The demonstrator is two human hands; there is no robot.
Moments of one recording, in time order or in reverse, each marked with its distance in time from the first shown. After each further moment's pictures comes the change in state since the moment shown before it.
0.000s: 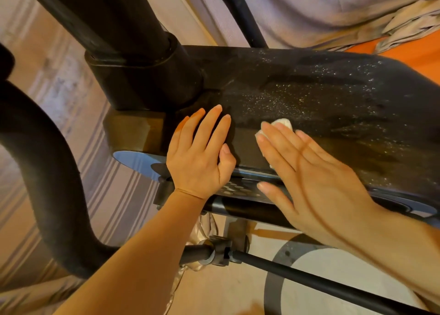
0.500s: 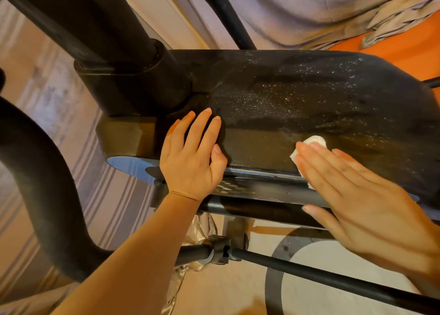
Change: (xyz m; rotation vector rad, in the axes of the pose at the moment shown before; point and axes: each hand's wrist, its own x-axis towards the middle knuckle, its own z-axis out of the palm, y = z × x) left_hand 0.000 0.001 -0.004 -0.018 -0.064 -0.008; right_hand -0.060 0.042 -0.003 -0.098 -0.045 -0.085
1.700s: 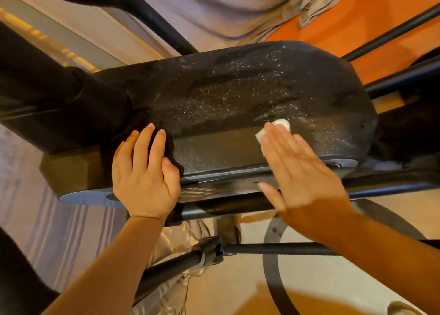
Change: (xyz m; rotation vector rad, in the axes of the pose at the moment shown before) left_hand -0.001 -0.001 -0.004 0.024 -0.087 0.030; right_hand -0.006 -0.027 0.013 0.103 0.115 0.401
